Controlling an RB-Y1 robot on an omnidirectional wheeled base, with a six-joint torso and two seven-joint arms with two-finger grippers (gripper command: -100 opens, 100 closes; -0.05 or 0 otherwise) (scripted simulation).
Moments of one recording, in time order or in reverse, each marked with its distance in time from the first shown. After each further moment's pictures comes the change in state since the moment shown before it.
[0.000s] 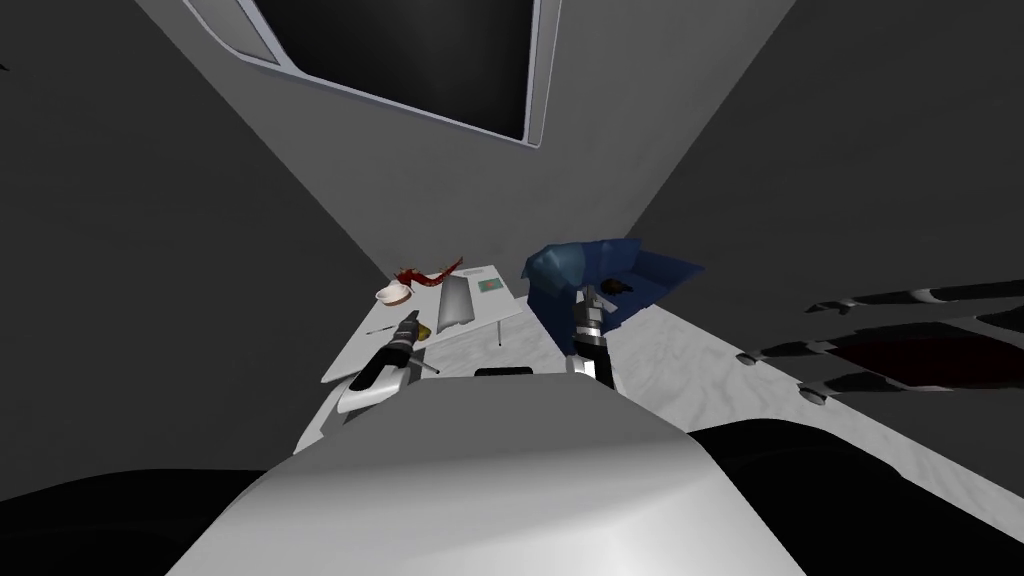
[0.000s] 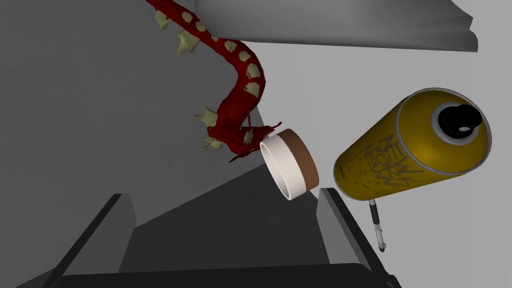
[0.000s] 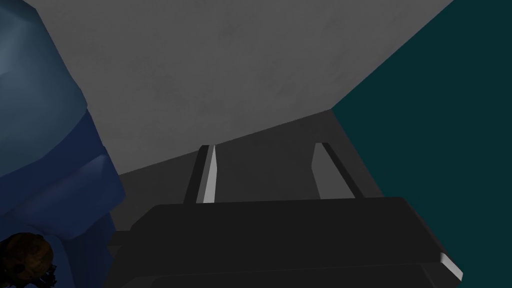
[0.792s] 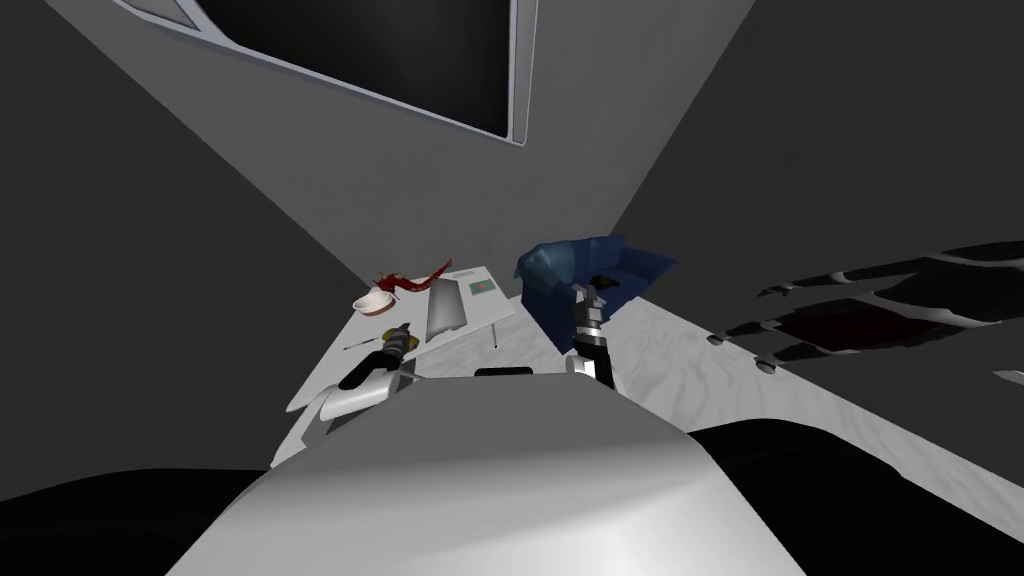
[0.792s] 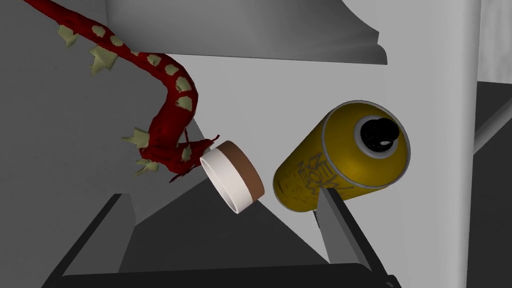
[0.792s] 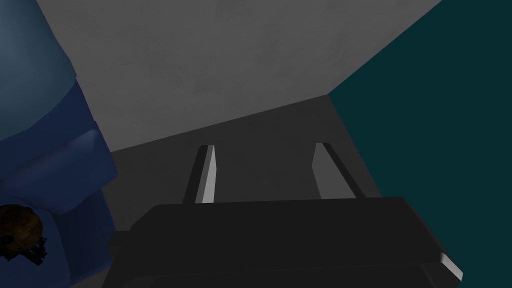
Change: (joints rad) left arm 0.011 0.019 0.071 0.020 0.034 0.227 0.016; right arm 0.000 0.000 0.000 0.000 0.000 0.000 0.000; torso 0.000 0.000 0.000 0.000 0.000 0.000
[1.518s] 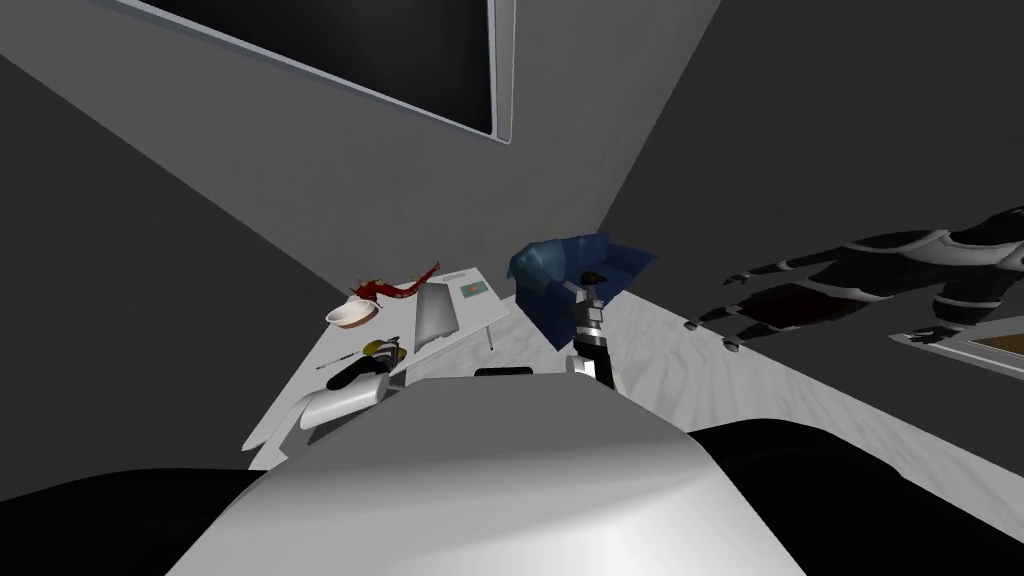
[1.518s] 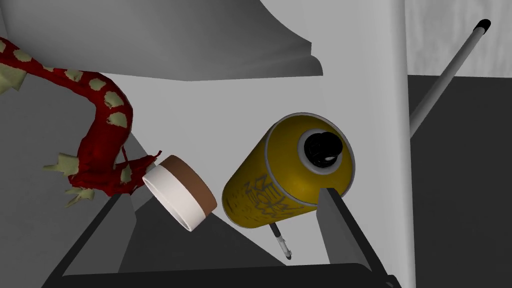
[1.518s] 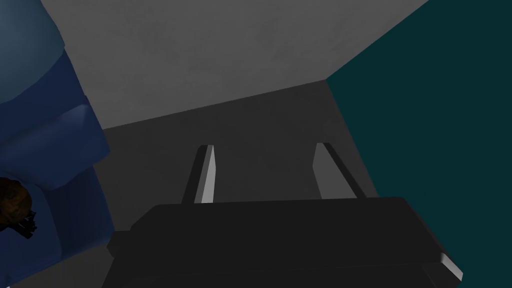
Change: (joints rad) left arm 0.005 0.023 0.072 0.030 0.039 0.210 0.015; right arm 0.000 0.000 0.000 0.000 0.000 0.000 0.000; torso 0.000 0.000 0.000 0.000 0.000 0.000
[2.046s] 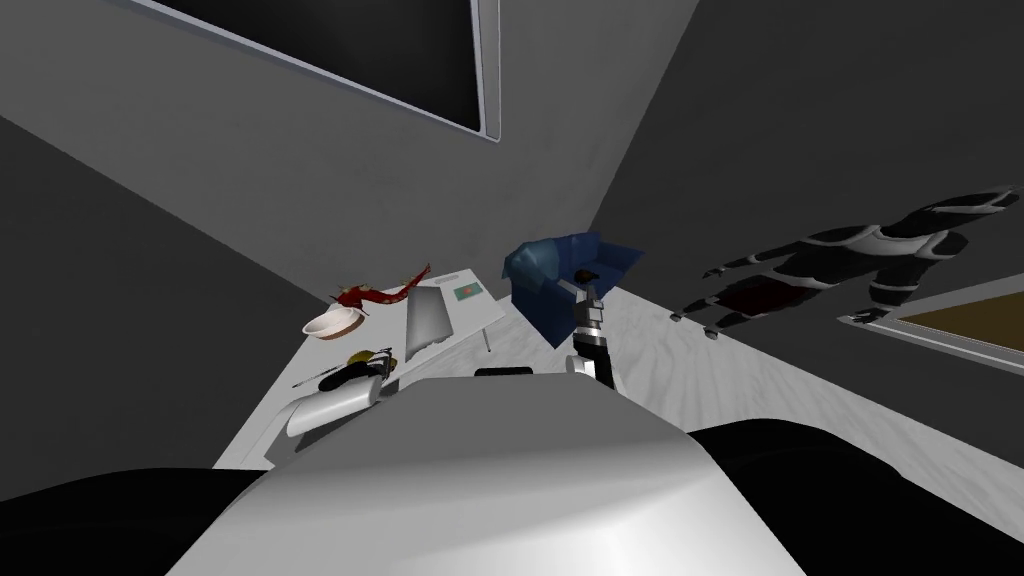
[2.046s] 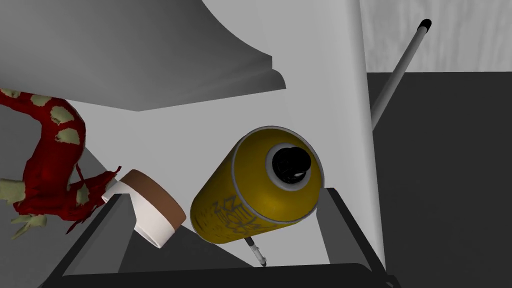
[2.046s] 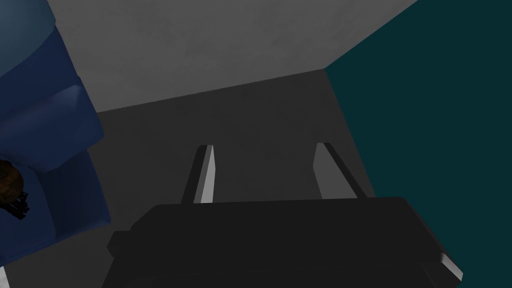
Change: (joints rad) left arm 0.007 0.004 0.044 0.014 0.017 0.146 0.010; right arm 0.000 0.000 0.000 0.000 0.000 0.000 0.000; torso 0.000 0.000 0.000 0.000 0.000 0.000
